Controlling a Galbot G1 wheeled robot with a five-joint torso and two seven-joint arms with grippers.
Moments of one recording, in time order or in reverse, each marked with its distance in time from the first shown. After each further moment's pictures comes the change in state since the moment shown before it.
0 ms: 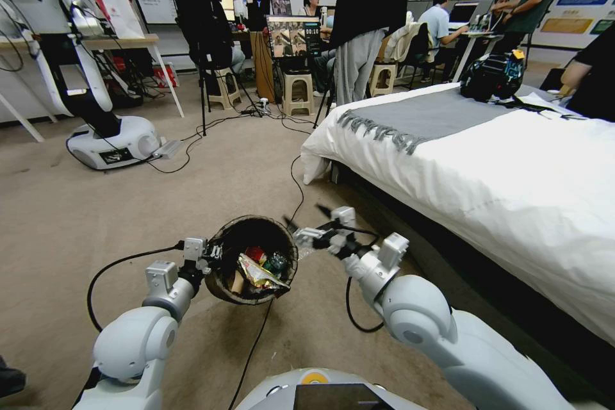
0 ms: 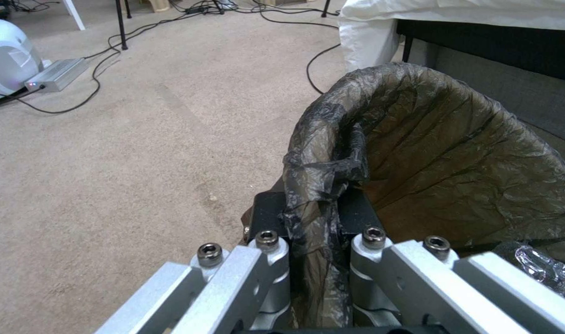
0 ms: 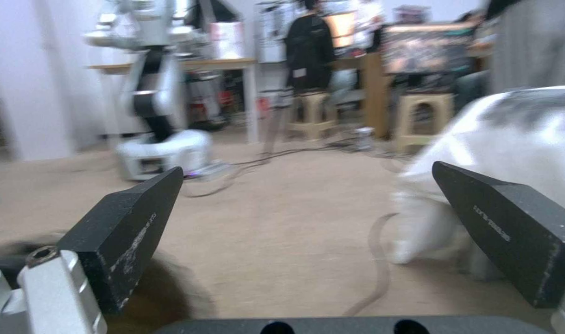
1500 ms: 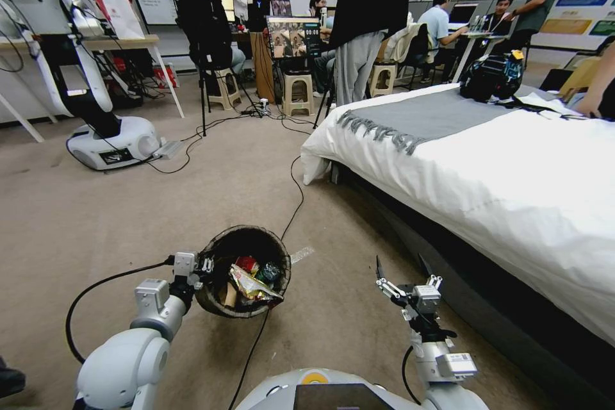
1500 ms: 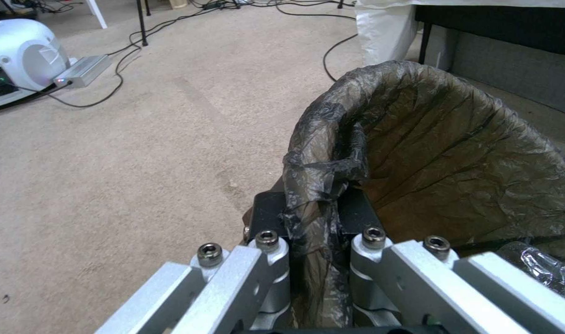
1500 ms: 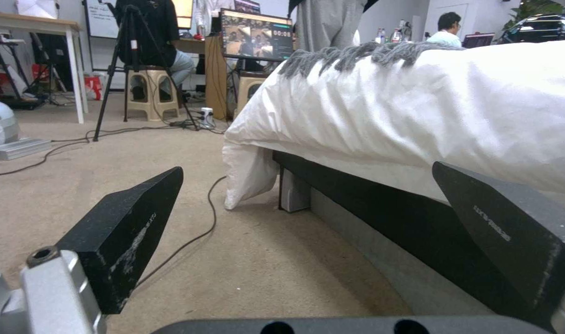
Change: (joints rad) left arm 0.080 -0.046 -0.024 -0.027 0.067 -0.039 0.026; right arm -0.646 0.419 0.356 -0.058 -0.438 0.386 -0.095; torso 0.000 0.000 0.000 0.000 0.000
